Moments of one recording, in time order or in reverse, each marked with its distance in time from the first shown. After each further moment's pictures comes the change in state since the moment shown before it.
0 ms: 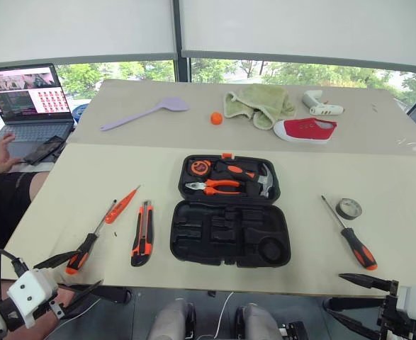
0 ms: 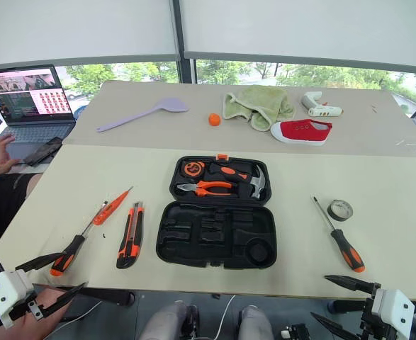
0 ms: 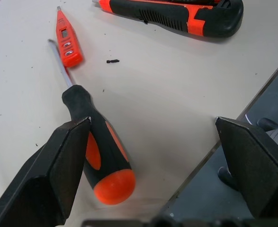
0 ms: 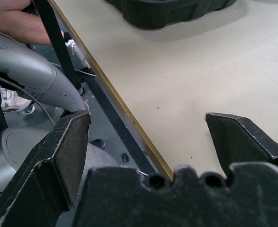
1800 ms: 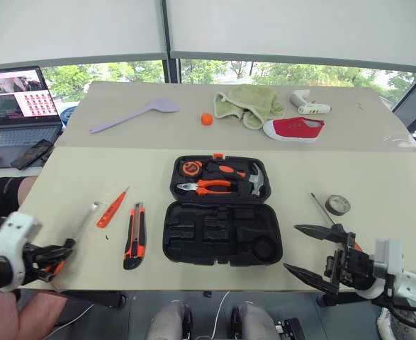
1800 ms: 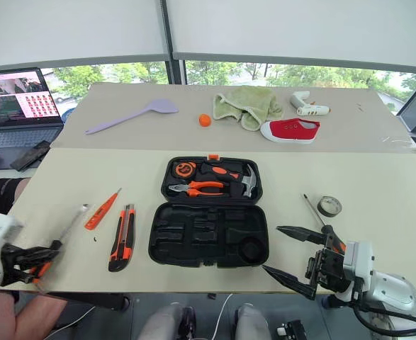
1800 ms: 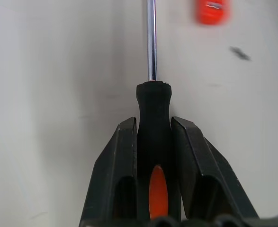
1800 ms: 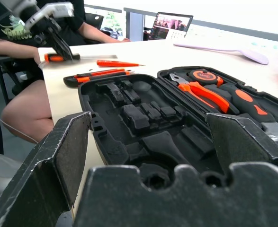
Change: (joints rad) left arm -0.200 0.349 0.149 -0.176 -0.323 1.276 0.266; right arm -0.281 0.090 0.166 -0.299 0.215 0.249 -0.086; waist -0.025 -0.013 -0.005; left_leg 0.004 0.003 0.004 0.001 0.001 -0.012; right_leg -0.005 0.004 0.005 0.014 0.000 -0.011
